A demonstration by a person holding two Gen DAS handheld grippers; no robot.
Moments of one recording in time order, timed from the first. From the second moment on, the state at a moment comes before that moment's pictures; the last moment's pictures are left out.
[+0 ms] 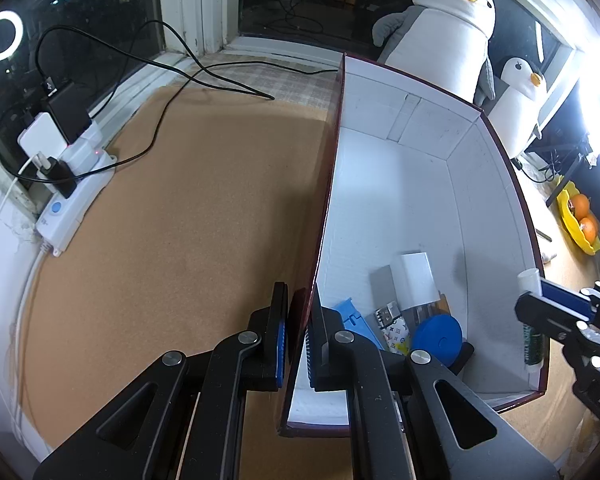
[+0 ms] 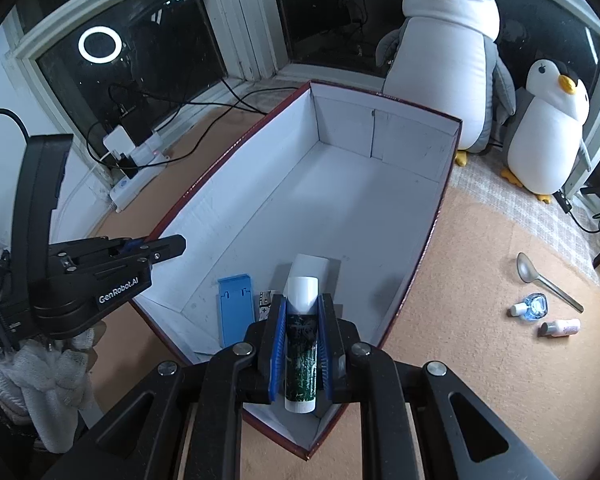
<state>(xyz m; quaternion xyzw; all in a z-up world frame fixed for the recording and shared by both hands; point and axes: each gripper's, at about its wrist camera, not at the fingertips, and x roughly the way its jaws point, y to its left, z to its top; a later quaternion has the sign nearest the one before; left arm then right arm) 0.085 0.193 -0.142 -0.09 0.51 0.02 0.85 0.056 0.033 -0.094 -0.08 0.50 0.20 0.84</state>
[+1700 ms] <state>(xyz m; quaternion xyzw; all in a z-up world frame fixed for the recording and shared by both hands) 0.102 0.181 -0.147 -0.07 0.55 0.05 0.83 0.069 -0.171 -0.094 0.07 0.50 0.04 0.86</state>
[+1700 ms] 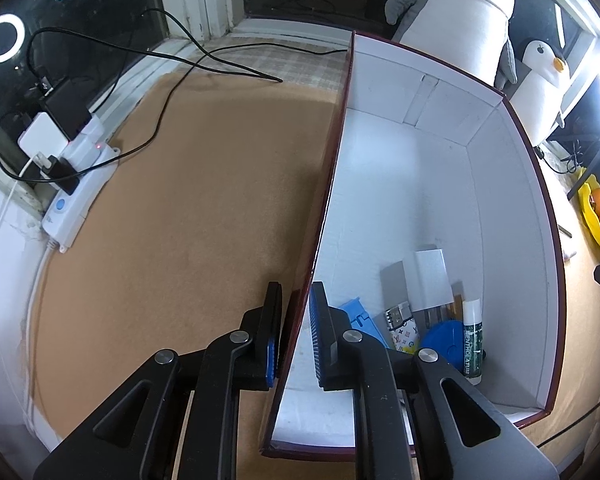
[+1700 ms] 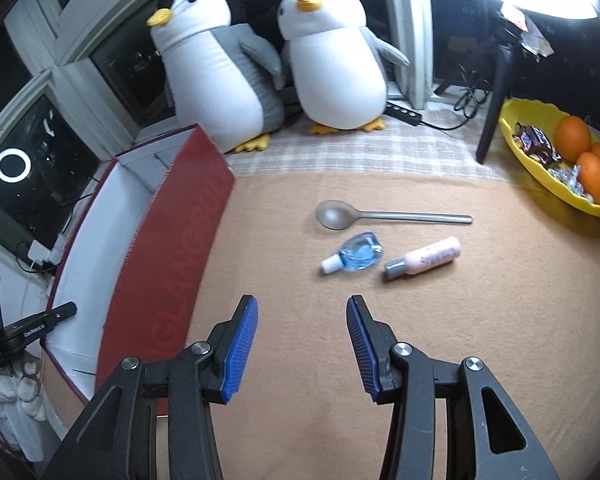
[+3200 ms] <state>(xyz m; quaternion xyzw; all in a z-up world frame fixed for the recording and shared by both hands) 0.112 0.176 -0.159 -0.05 0.56 0.06 0.82 0.137 -0.265 -0.160 0.21 0.56 -0.07 0.80</state>
